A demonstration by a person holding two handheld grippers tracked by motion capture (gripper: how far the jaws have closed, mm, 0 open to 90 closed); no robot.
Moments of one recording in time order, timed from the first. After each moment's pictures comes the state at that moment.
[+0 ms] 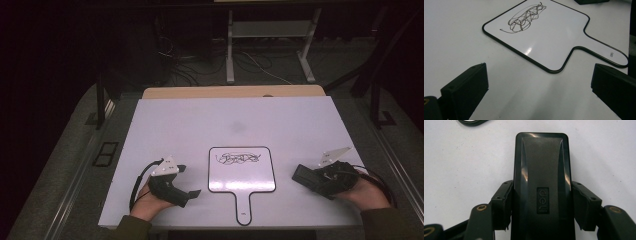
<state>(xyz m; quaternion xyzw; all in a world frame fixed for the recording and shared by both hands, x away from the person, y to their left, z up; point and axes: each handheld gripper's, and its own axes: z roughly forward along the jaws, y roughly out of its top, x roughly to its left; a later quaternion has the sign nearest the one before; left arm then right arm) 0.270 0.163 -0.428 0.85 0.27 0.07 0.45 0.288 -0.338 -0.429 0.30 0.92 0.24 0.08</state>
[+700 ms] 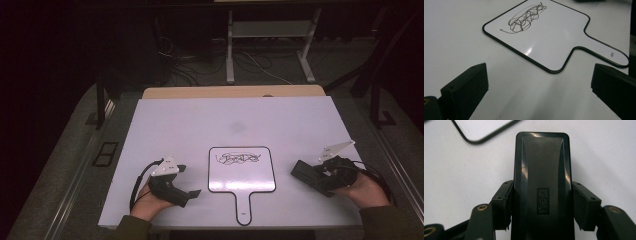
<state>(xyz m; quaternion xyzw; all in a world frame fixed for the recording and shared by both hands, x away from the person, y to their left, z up) 0.270 0.163 -0.429 0.84 0.27 0.07 0.46 0.293 -0.334 -0.416 0.33 0.91 0.26 0.07</state>
